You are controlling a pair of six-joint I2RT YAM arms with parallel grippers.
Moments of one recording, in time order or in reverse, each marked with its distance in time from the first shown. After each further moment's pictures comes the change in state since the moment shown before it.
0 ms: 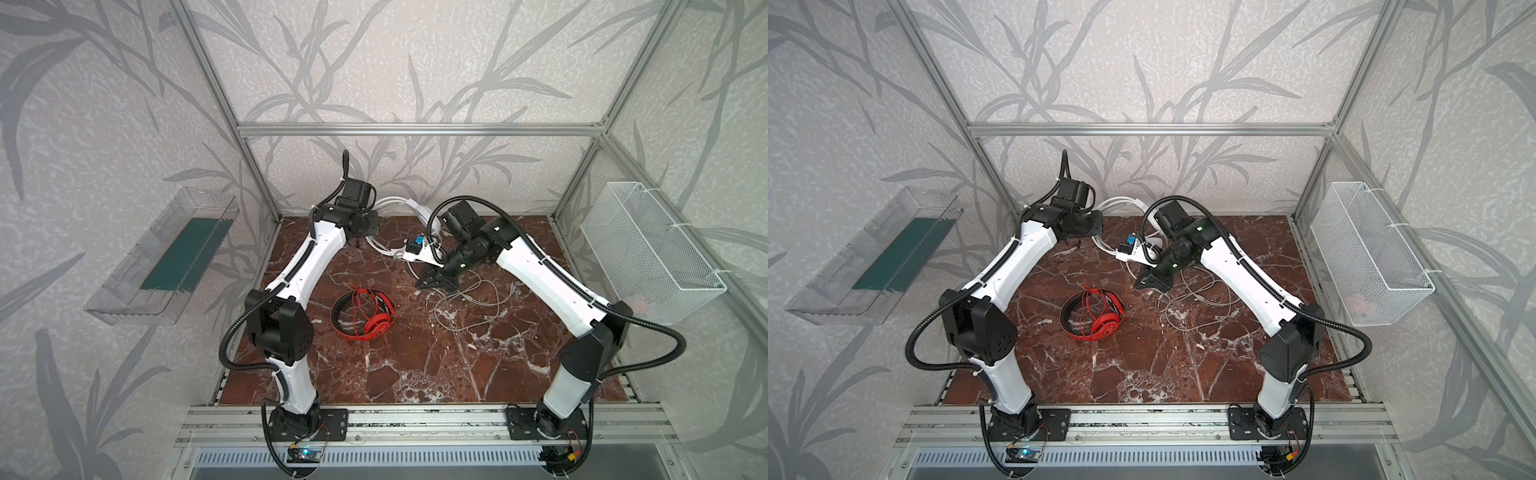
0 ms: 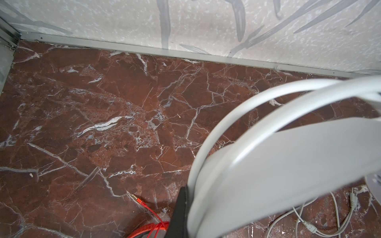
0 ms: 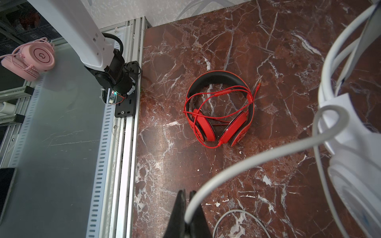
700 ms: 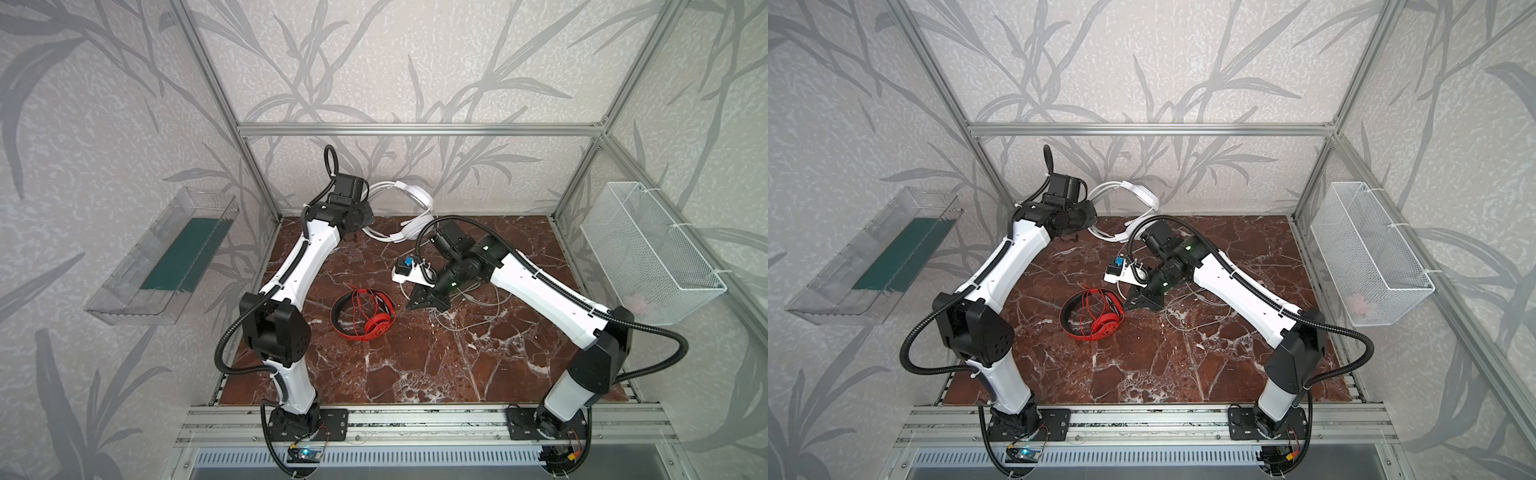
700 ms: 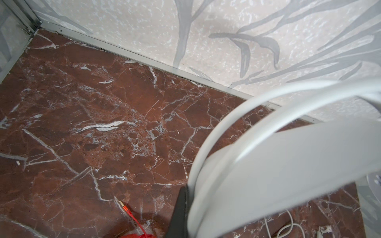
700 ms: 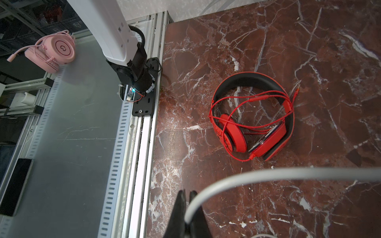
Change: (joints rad) left arm 0.033 -0.020 0.011 0.046 -0.026 -0.177; right arm 0.104 -0.082 -0.186 0.113 -0.016 0.059
